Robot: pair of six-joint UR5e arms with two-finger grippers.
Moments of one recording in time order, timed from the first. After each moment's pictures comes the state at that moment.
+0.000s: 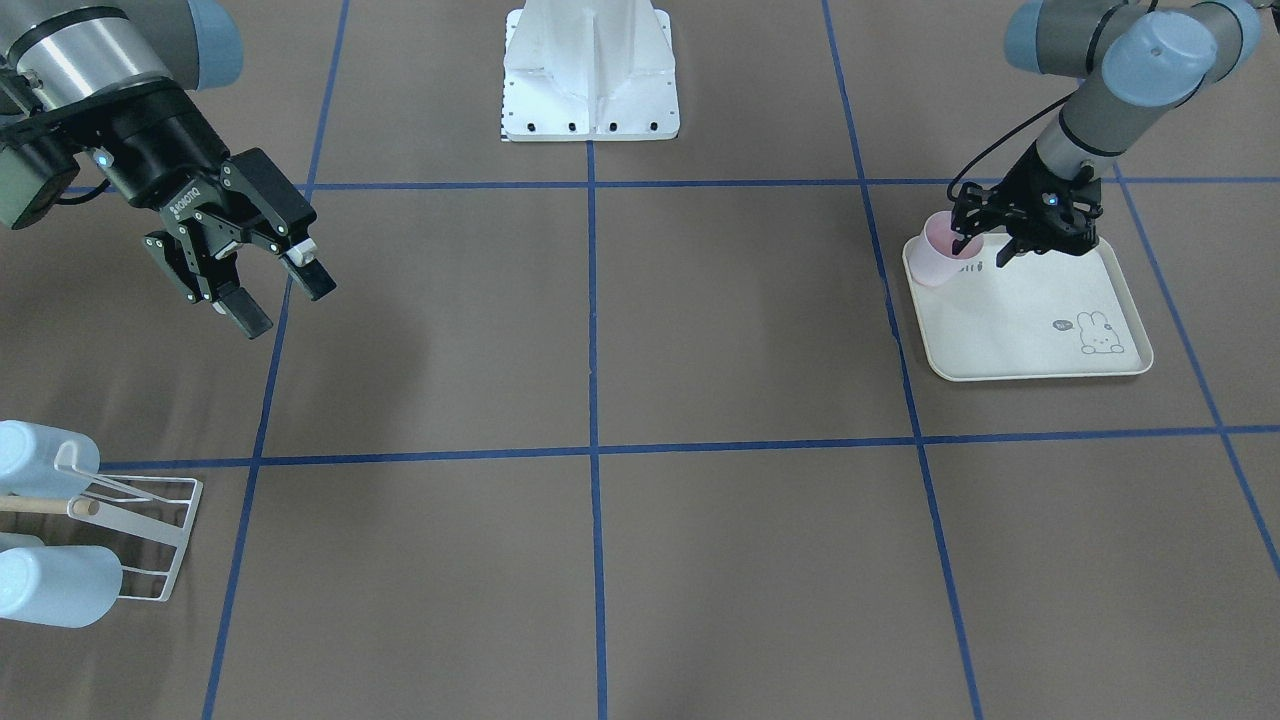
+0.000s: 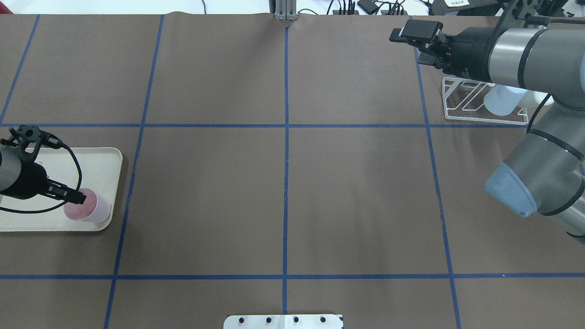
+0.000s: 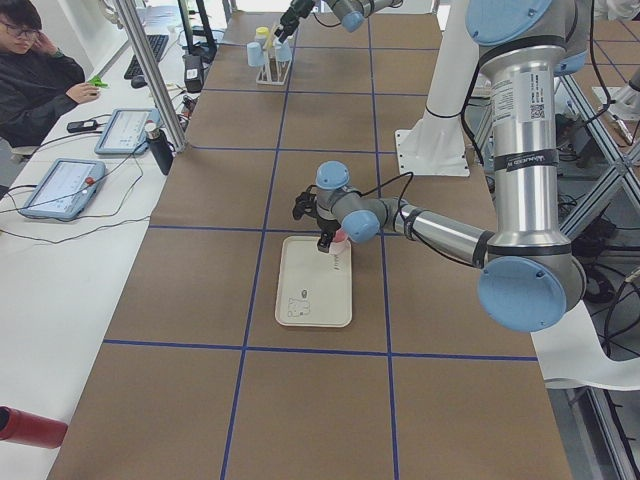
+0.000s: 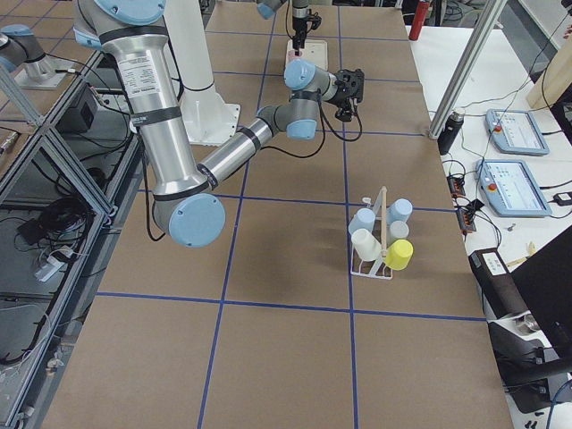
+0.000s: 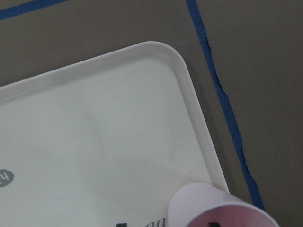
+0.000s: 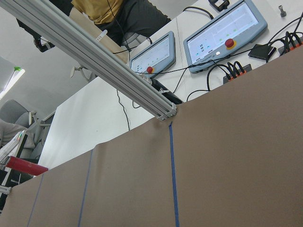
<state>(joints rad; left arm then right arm) -0.79 -1.44 -1.91 -2.07 -2.11 -0.68 0.88 -1.28 1.93 -0.74 1.77 1.49</state>
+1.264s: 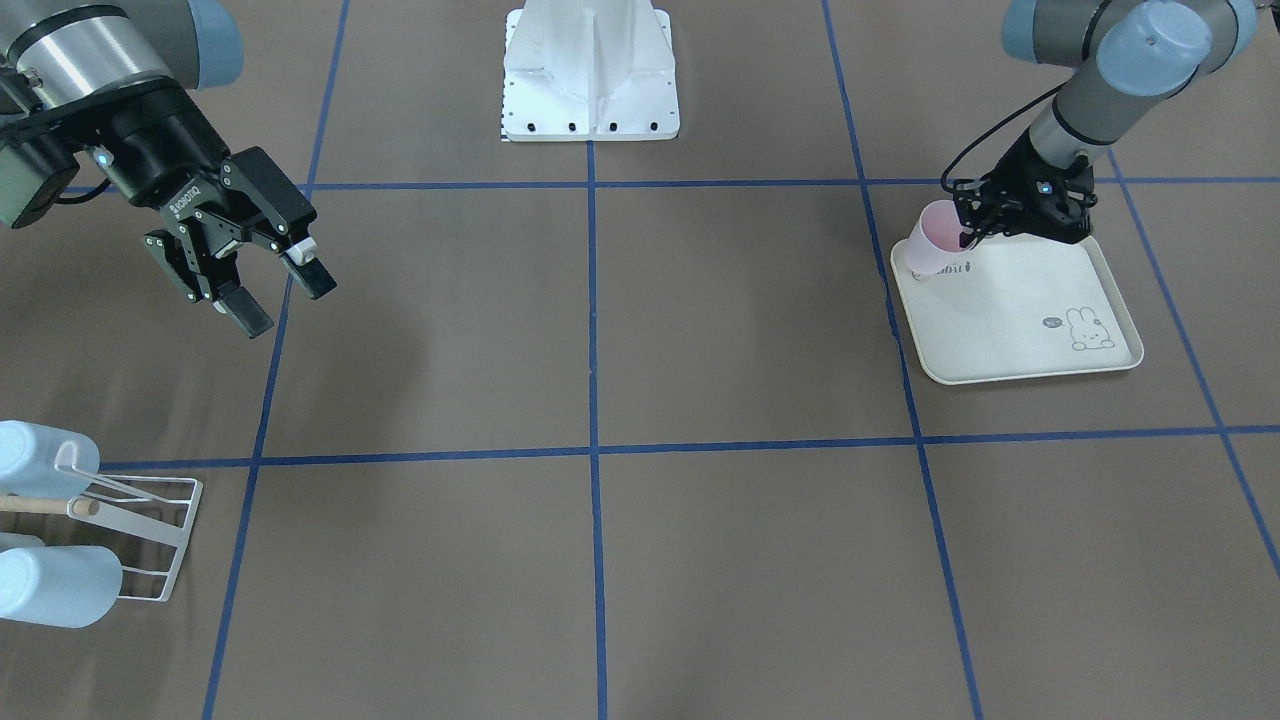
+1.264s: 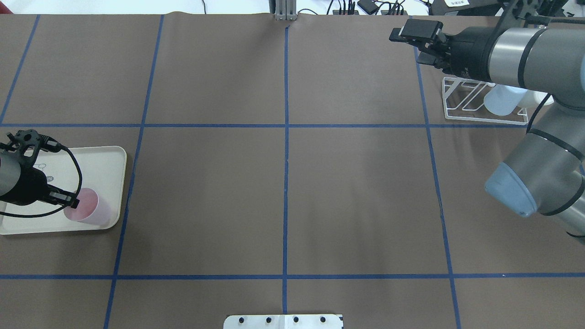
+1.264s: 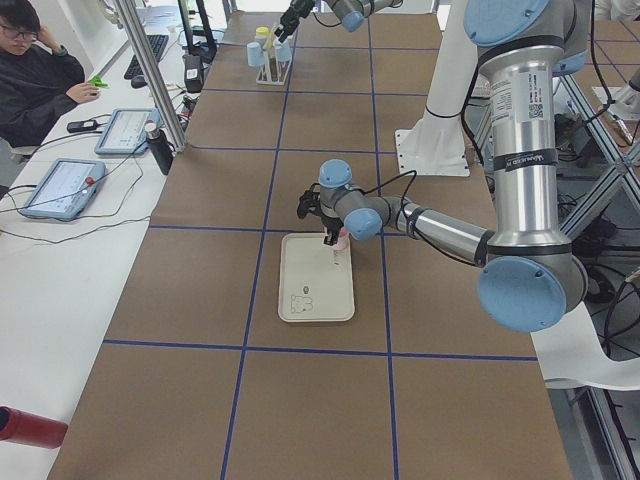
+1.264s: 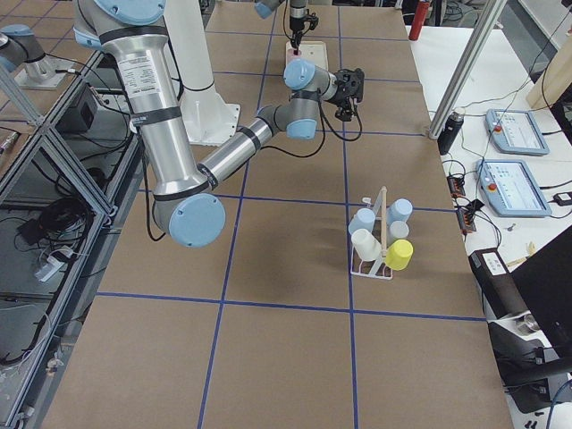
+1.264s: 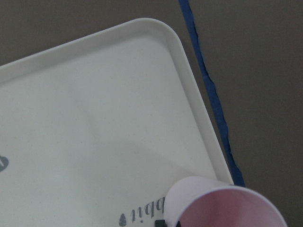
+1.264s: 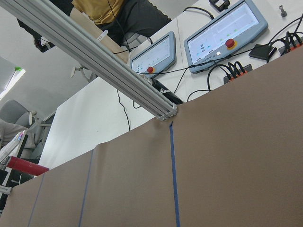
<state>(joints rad) -0.78 -1.43 -1.97 -2.03 -2.14 -0.79 0.88 -1.28 1.93 -0.74 1.77 1.50</state>
